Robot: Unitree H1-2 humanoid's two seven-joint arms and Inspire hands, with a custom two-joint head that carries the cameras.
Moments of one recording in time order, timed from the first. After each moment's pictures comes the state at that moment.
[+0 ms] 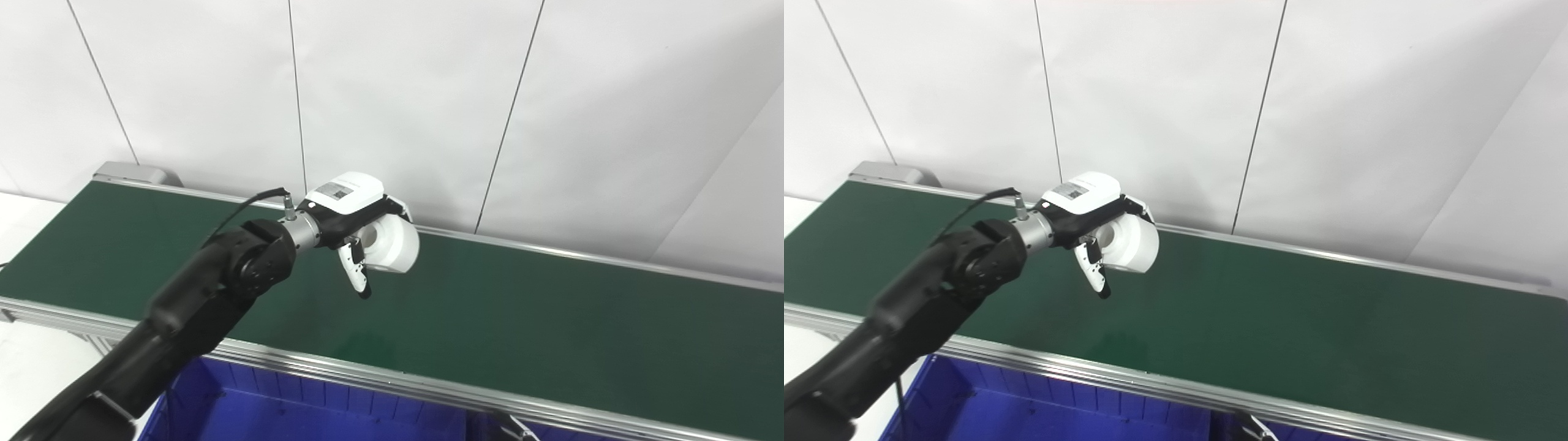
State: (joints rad) left arm -0.59 0.45 -0.40 -0.13 0.67 -0.01 -0.49; right arm 0.17 -0.15 0.13 0.32 0.04 -0.41 0.27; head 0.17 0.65
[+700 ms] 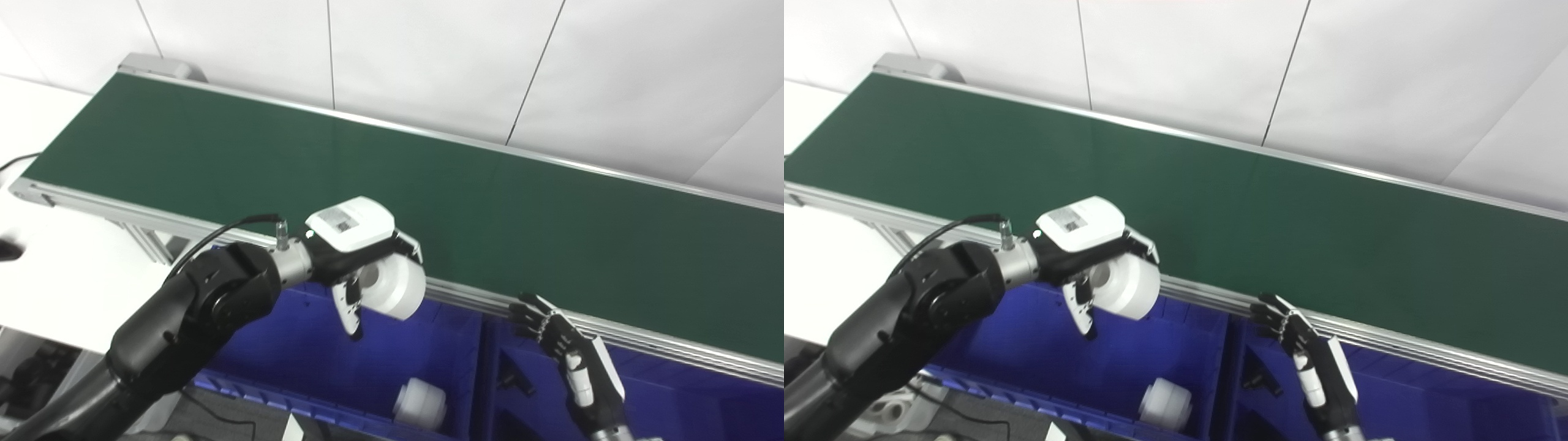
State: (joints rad) left arm -0.12 0.46 -0.41 -0.38 0.79 -0.05 -0.55; right arm 0.16 -0.20 0.11 0.11 0.09 -0.27 0.30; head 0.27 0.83
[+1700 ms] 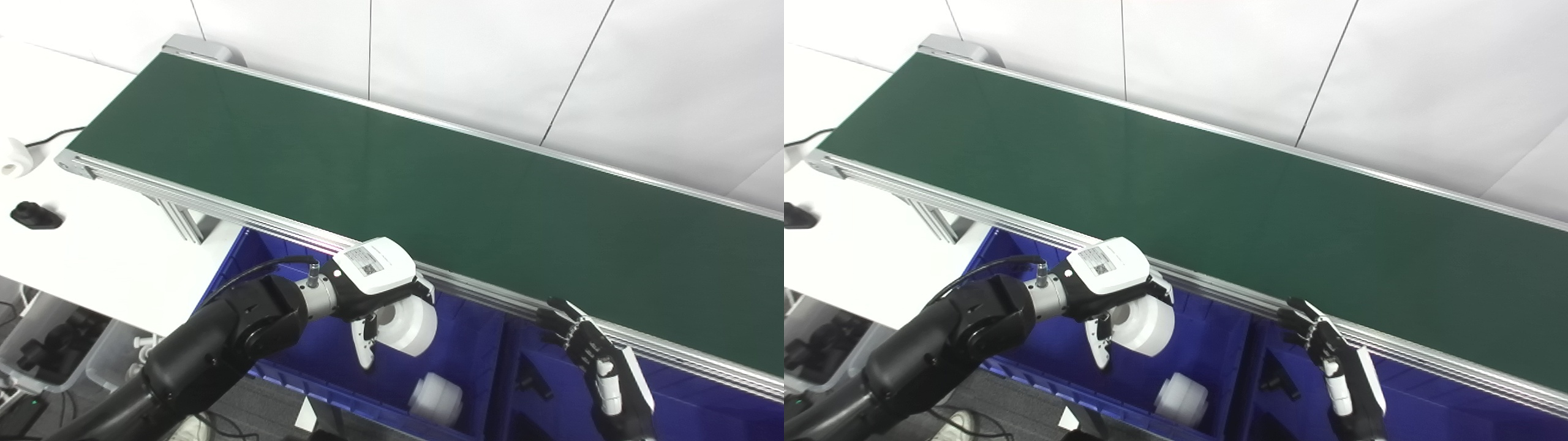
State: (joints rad) left arm -0.05 0.42 -0.44 -0.30 0.95 -0.15 -0.50; right arm 0.16 -0.22 0.11 0.10 0.10 -0.24 0.32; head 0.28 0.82
